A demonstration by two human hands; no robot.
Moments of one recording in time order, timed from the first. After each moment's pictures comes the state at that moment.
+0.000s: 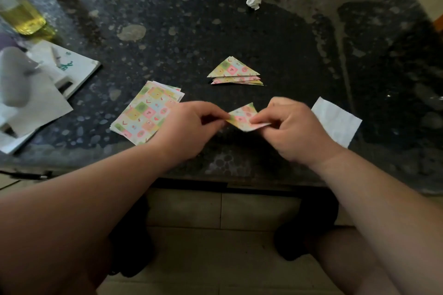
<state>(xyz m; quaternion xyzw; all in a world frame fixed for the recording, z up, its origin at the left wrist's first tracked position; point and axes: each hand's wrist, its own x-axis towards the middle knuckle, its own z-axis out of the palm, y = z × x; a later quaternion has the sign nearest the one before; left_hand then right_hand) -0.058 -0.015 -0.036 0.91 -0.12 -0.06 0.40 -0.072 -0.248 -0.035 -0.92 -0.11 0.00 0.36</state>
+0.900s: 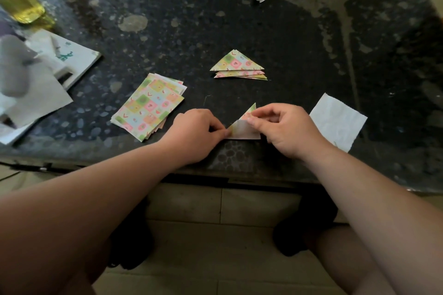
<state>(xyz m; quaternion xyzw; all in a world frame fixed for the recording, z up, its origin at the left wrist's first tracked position) -0.058 -0.020 -0.053 0.95 -0.12 -0.15 0.26 -0.070 -0.233 -0.051 -0.87 0.07 0.12 0.47</state>
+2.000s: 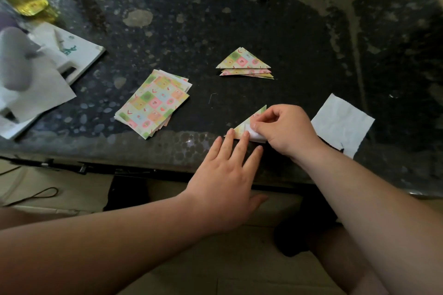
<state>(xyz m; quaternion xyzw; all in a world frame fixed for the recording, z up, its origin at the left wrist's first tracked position) -0.144 -0.052 -0.058 0.94 -0.30 -0.15 0.02 -0.063 -0.216 -0.061 -0.90 0.12 0.10 0.40</state>
